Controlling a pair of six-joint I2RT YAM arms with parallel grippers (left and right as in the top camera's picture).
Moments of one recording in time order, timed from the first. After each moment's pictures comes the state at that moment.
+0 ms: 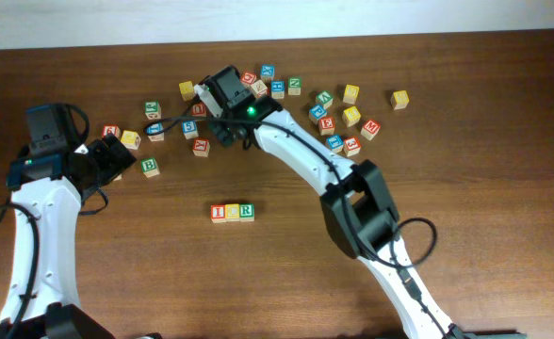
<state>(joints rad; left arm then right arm) 0.27 1.52 1.24 -0.85 0.00 -0.43 0.65 2.50 2.24 -0.68 -0.02 -0.13</state>
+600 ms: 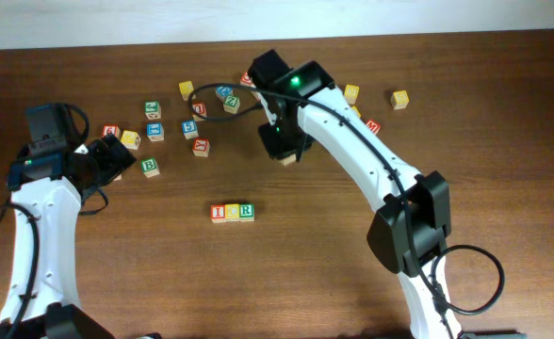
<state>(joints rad) 0.27 1.52 1.24 -0.85 0.00 -0.43 0.56 2.24 2.14 -1.36 -0.03 0.18</state>
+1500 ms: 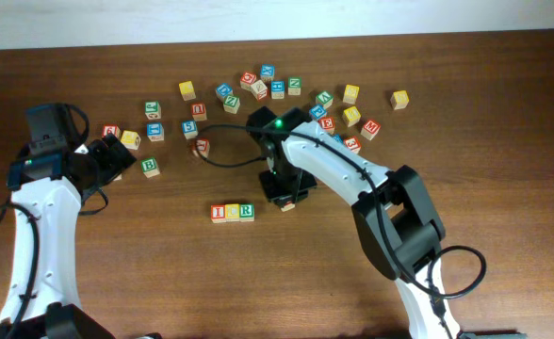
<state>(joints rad) 0.27 1.52 1.24 -0.85 0.00 -0.43 0.63 2.23 1.78 -1.22 -0.14 0.32</state>
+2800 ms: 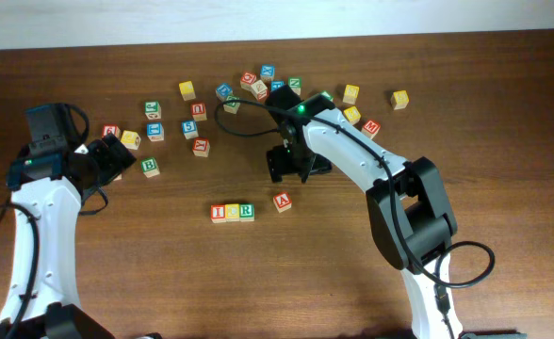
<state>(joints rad) 0.27 1.52 1.24 -0.85 0.00 -0.43 0.52 2.23 1.78 -1.06 -0.06 0.34</state>
